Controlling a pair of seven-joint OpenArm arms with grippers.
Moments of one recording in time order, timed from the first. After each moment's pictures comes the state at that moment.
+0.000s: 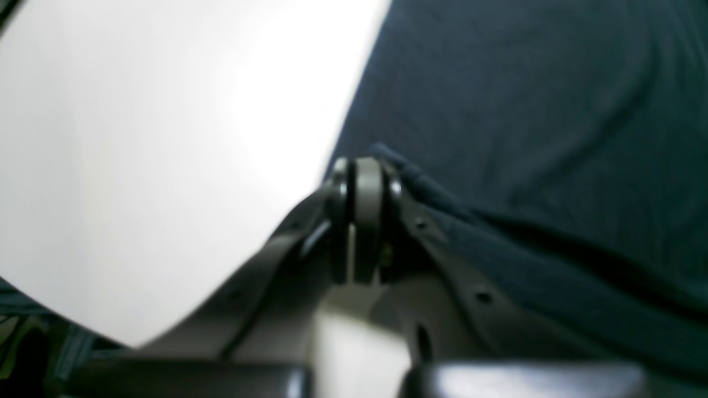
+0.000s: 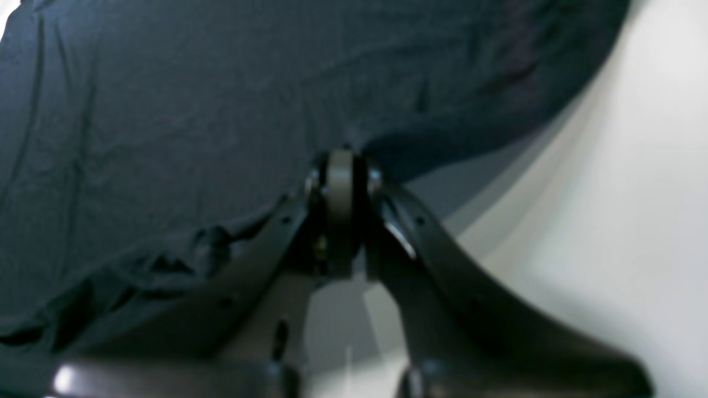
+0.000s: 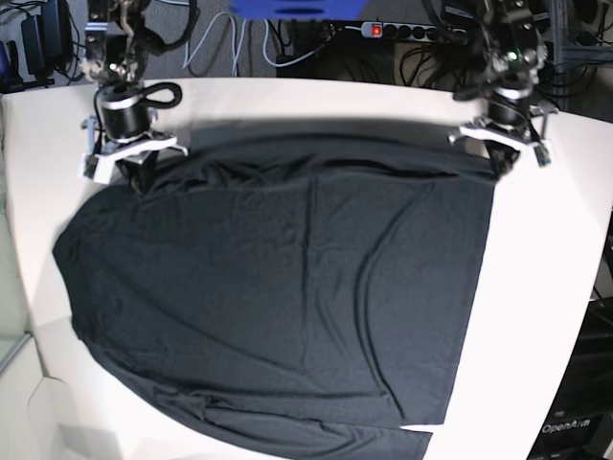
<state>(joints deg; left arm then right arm) 26.5 -1.0 -21.6 102.0 -15.0 -5.8 17.8 -26.4 5.6 9.1 101.3 24.3 0.0 -13.3</state>
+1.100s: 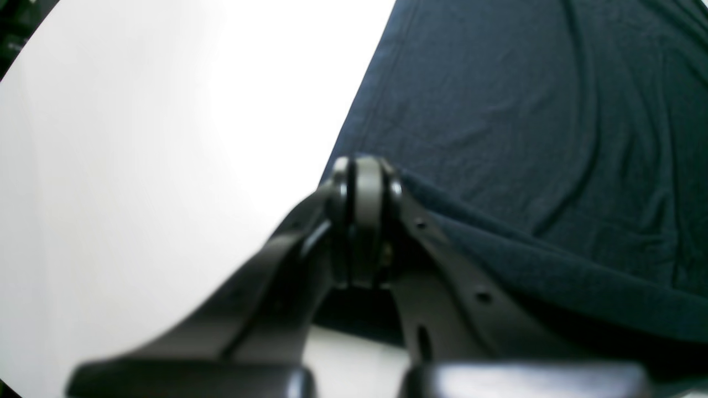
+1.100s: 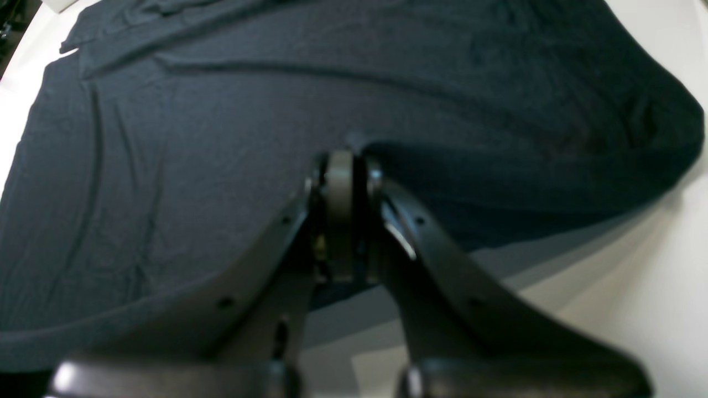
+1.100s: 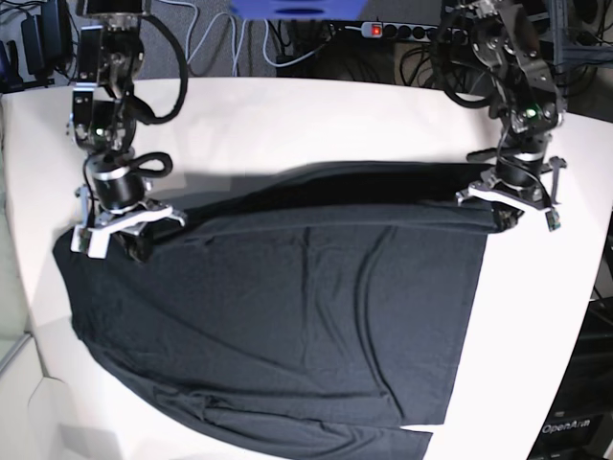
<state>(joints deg) 13.5 -0.9 -23.2 105.6 -14.6 -6.0 34.0 -11.7 6.5 9.1 101.2 24.2 0.0 -24.5</state>
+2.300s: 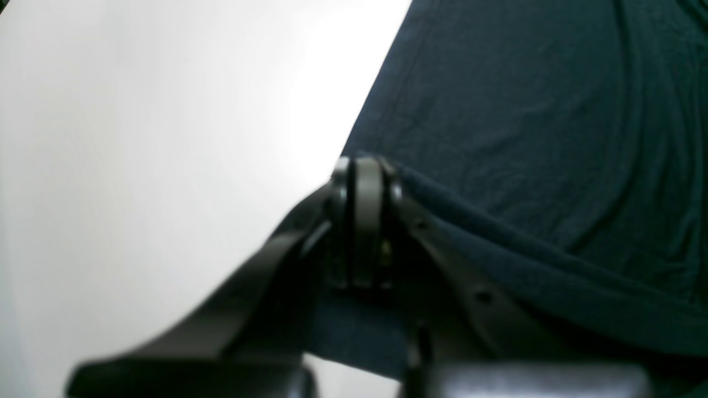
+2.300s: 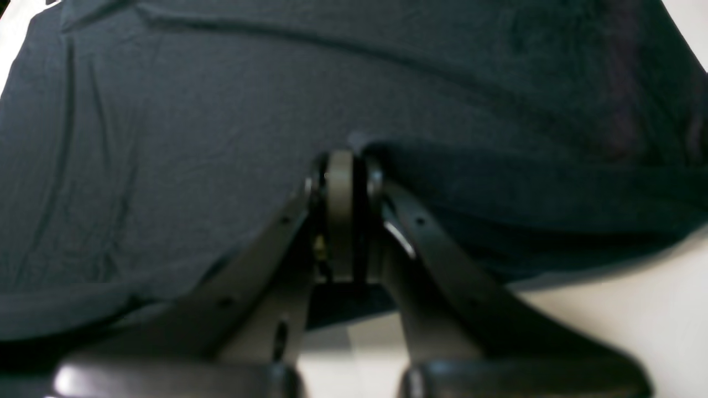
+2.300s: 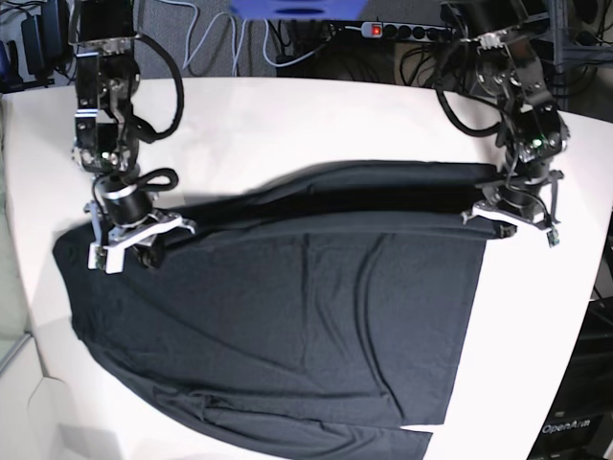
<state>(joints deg) 6.0 -1.4 -25.7 97.4 -14.4 -6.0 39.3 -6.8 10.2 4.3 93.8 24.1 0.0 -24.8</state>
